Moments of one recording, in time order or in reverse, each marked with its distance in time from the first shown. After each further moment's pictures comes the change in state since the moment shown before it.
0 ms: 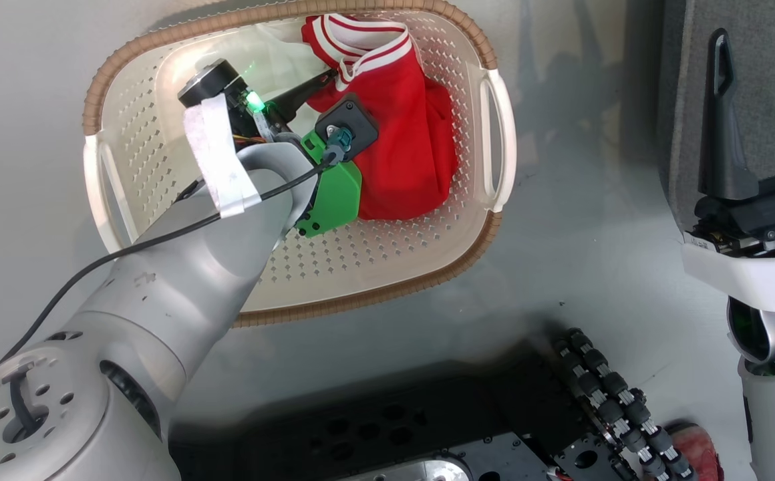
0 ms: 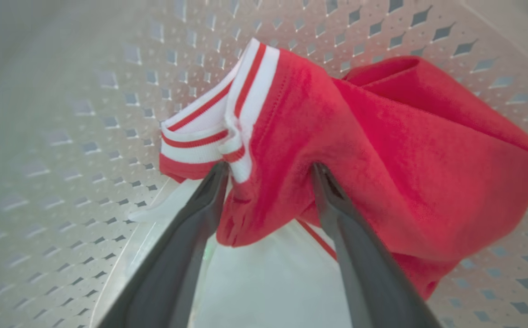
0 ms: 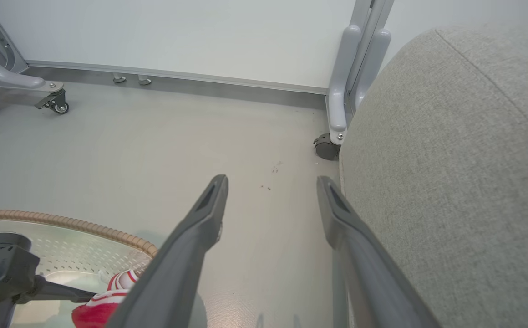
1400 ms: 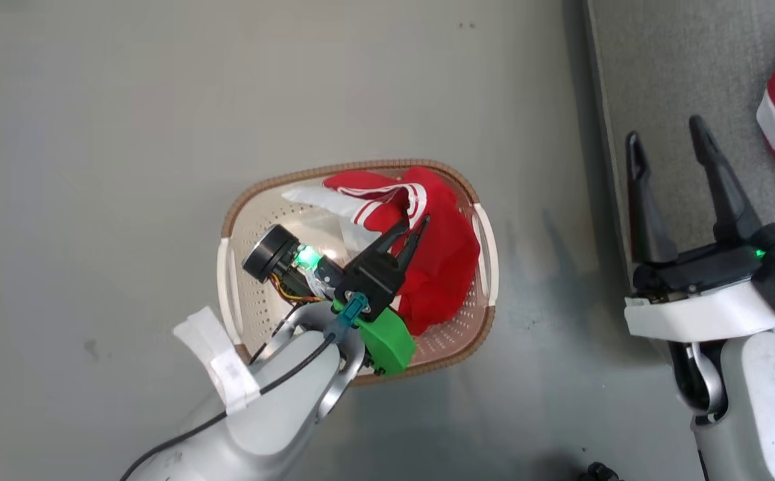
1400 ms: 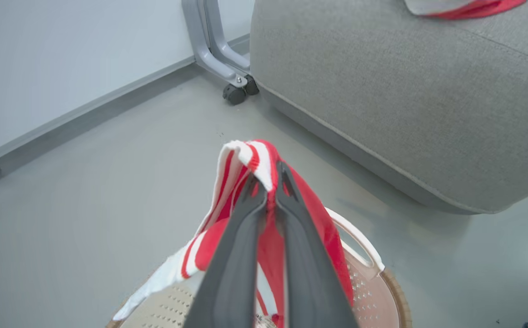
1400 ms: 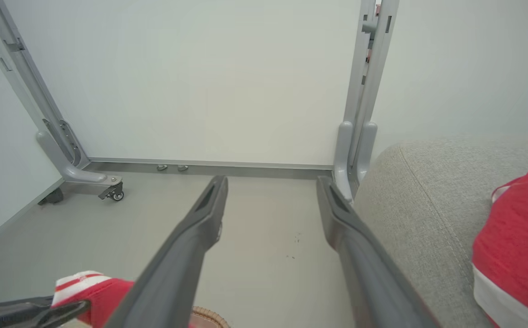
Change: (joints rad) left arm 0.535 0.060 0.379 -0.588 0.188 0.106 -0.057; right arm 0.105 0.043 0.047 0.182 0.018 0.000 0.000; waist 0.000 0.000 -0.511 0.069
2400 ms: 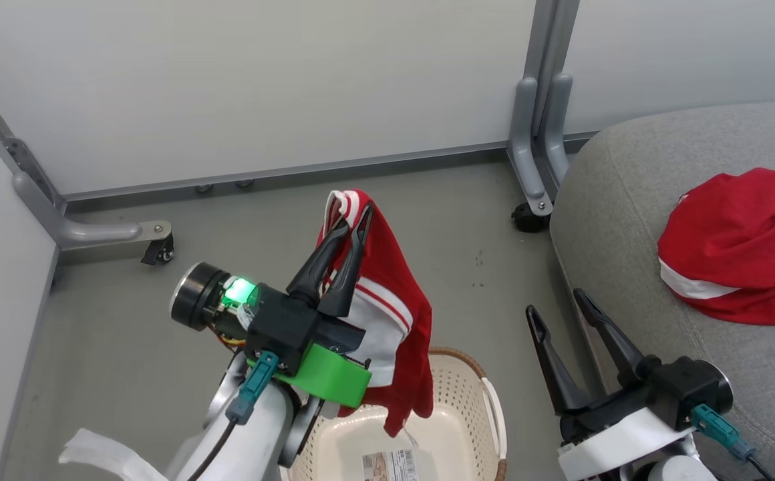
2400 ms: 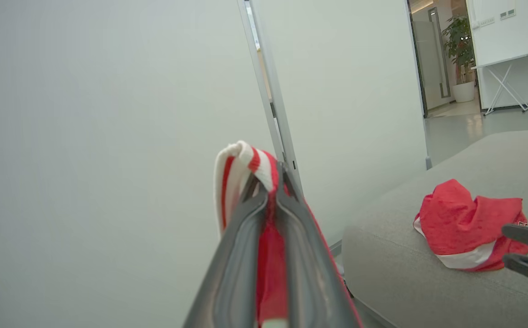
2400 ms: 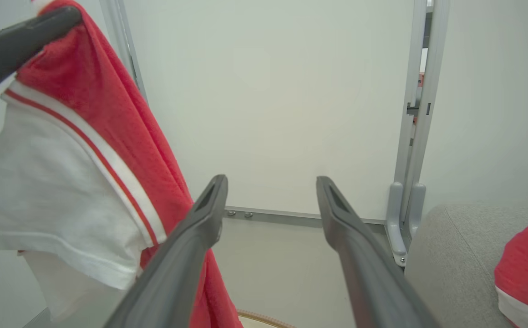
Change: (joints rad) left arm 0.349 -0.003 0.395 -0.460 0.175 -0.047 0.000; right arm 0.268 0.021 0.184 0.107 0.028 0.000 0.000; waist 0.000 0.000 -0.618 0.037
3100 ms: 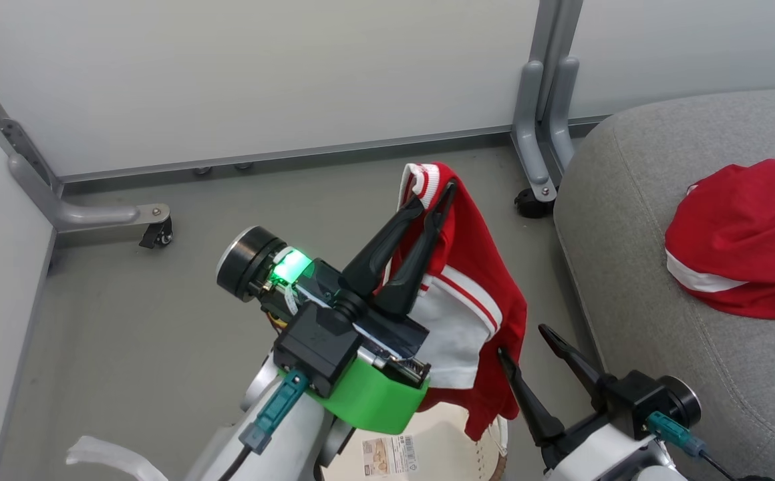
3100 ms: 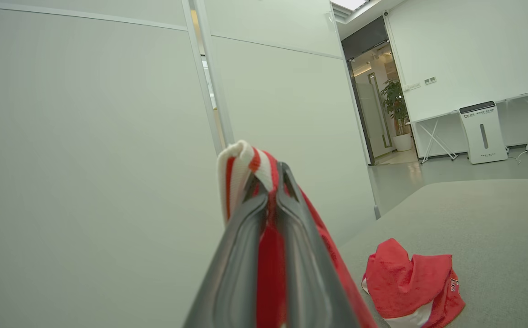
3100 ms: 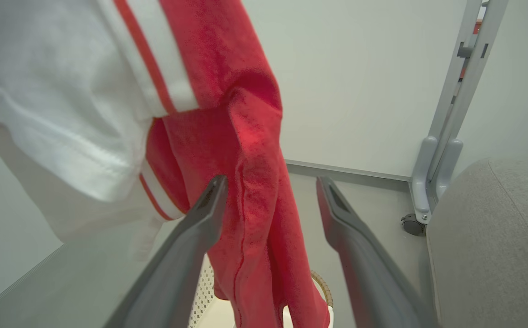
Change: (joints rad) left arm -0.041 -0.052 -0.068 -0.182 -0.018 -0.072 0.000; right arm -0.036 -0.058 0.123 0.145 0.016 0.000 0.000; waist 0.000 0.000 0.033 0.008
